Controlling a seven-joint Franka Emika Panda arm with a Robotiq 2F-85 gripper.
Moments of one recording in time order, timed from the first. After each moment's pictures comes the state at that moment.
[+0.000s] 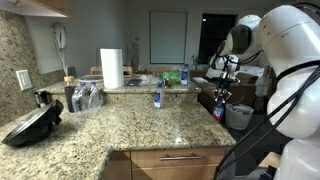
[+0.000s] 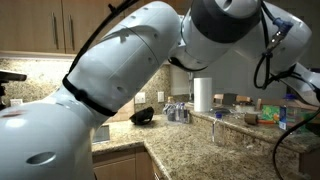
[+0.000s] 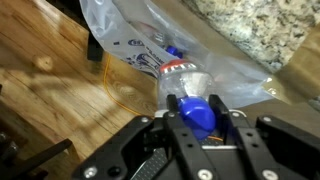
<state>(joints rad) -0.55 0.78 -0.35 -1.40 0.41 1.80 0.46</state>
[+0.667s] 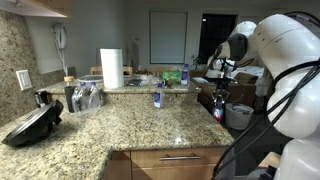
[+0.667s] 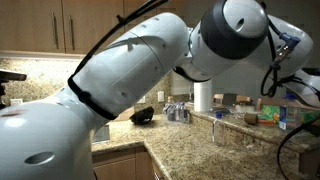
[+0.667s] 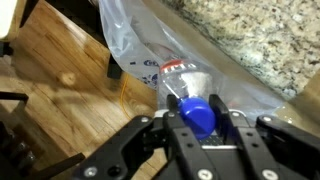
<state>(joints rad) -0.55 0.87 -0.35 -1.24 0.38 1.59 0.47</state>
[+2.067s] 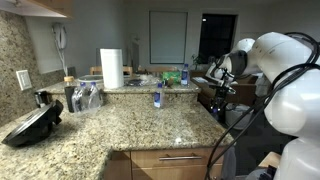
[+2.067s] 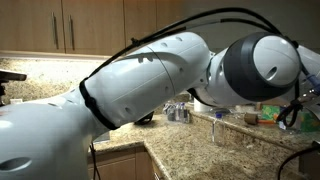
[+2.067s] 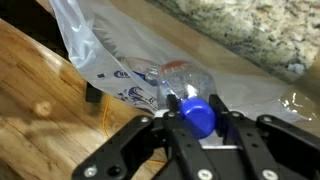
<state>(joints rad) -0.67 1.07 -0.25 -1.04 0.48 1.56 0.55</state>
